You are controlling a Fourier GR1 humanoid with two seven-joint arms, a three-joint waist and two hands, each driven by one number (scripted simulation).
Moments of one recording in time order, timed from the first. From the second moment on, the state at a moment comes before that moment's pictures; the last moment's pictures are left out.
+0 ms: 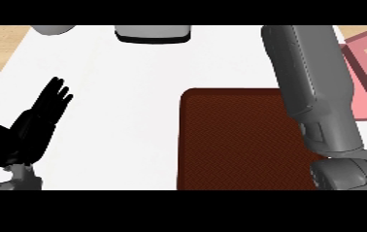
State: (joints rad) left arm -0.04 0.21 0.19 -1.64 0.21 -0.10 0.27; right arm -1.19 -0.13 -0.23 -0.87 1.44 0.10 0.83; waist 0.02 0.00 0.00
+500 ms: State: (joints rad) left arm -0.03 0.21 0.20 -1.65 0.21 -0.10 0.28; right arm -1.23 -0.27 -0.26 -0.87 1.46 0.09 0.89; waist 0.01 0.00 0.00
